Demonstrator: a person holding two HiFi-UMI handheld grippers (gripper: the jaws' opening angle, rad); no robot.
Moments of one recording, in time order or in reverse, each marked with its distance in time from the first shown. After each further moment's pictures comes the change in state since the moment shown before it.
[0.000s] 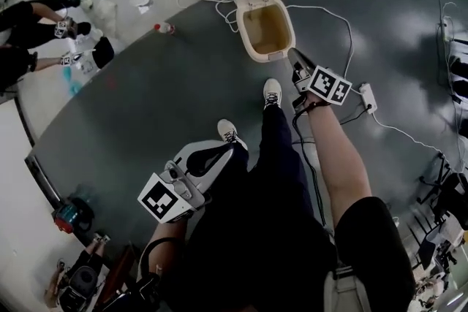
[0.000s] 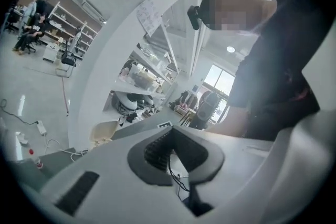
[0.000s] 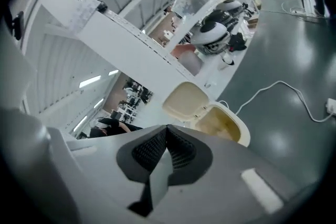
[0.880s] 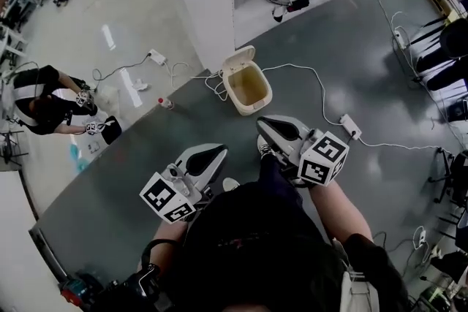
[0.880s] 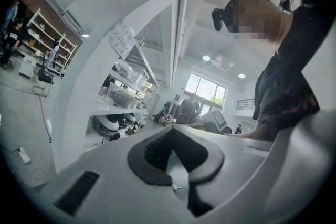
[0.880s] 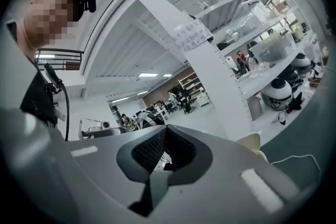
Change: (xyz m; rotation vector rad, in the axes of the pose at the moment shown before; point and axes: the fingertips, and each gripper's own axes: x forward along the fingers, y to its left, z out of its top) left arm -0.070 -0.085 0.066 0.171 -0.091 -0.195; right arm -0.232 0.338 -0.043 -0.563 -0.151 0.384
